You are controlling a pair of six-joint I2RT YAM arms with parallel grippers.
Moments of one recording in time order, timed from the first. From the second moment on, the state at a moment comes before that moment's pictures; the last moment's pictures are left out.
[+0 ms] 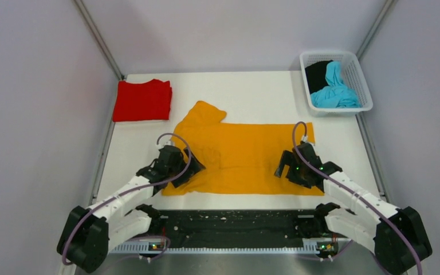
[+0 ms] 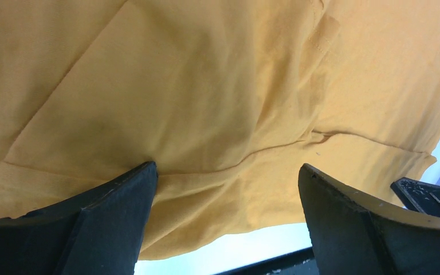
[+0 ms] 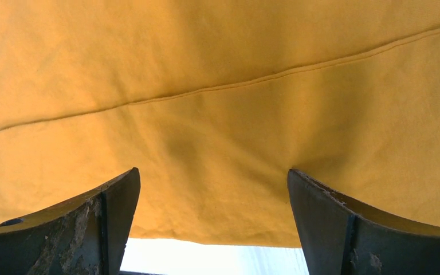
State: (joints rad) left arm -0.46 1.03 0.41 -0.24 0.05 -0.98; right arm 0.45 0.97 0.44 -0.48 0.08 0.74
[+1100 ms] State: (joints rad) left arm -0.48 1.00 0.83 -0.69 -0.32 -0.81; right arm 0.48 0.85 0.67 -0.70 0.27 0.77
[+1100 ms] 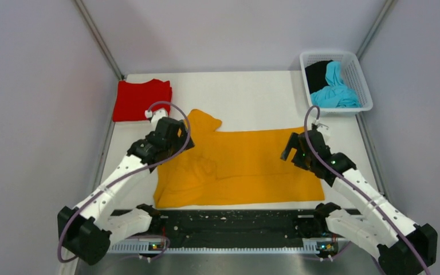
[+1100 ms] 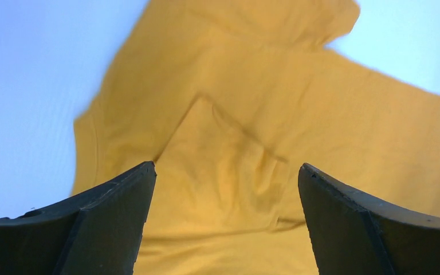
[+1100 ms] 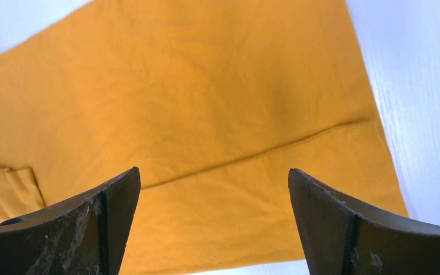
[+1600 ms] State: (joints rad) left arm -0.27 1.85 1.61 -0.62 -0.22 -0.46; right arm 0.46 1.08 0.76 -0.57 0.42 0.70
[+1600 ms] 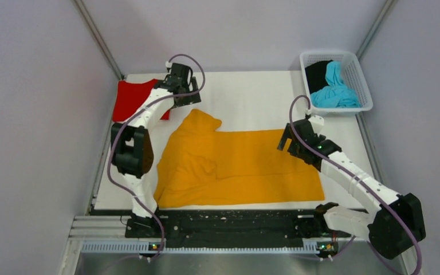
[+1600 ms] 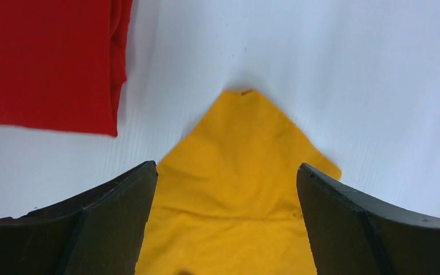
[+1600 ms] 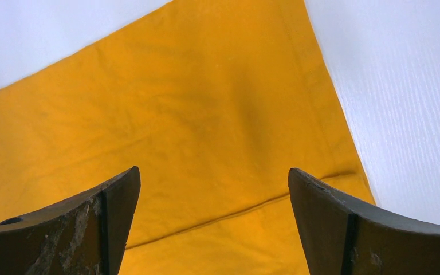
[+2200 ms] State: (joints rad) left arm -0.21 2.35 2.00 -0.67 -0.07 -0.28; right arm 0.42 1.26 0.79 -0.50 0.39 0.70
